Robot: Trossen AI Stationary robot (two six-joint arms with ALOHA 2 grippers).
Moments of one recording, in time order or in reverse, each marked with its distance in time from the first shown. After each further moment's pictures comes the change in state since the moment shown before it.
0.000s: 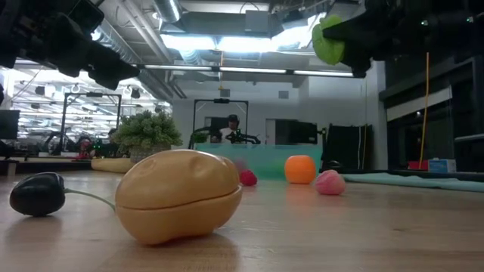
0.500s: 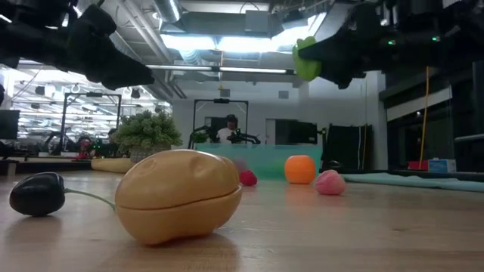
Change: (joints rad) left arm 0.160 0.000 0.000 0.054 -0.236 0.014; right arm -0.122 0.227 0.020 0.241 0.000 -0.001
